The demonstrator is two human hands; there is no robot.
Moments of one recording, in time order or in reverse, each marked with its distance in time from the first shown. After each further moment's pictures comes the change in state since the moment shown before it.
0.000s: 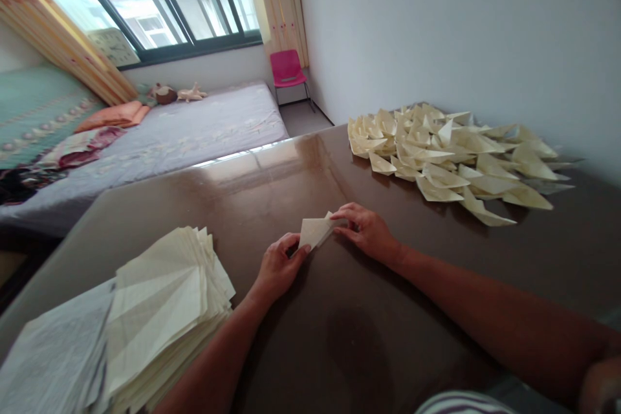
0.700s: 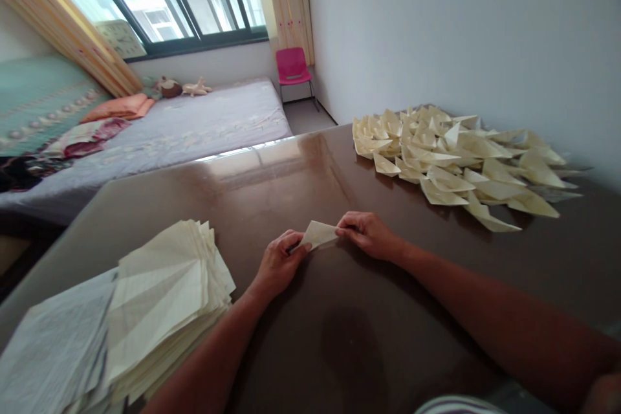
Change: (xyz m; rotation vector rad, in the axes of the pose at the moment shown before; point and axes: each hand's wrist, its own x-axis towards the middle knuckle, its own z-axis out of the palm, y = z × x) left_hand -0.001 -0.003 0.001 -0.094 0.033 0.097; right_hand 0.003 -0.009 -0.010 0.087 -0.194 -0.017
